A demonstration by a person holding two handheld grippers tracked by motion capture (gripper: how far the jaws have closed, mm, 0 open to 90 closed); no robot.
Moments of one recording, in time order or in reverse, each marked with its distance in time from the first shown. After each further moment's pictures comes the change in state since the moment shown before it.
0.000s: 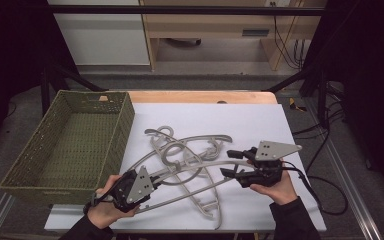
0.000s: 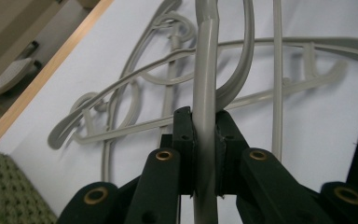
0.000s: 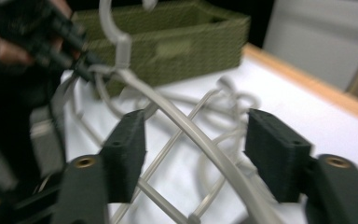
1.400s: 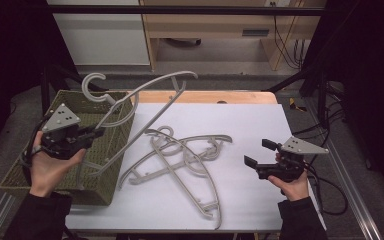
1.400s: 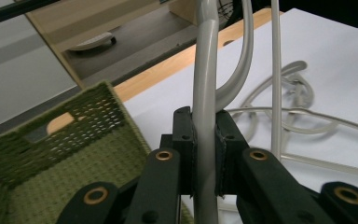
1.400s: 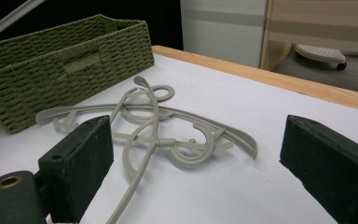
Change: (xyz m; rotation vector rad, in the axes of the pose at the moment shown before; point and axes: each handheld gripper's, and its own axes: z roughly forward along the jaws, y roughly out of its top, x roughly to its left) left arm 0.139 -0.007 -0.096 -0.082 0.220 -0.381; right arm -0.030 -0.031 -0.034 -0.033 -0.315 0.199
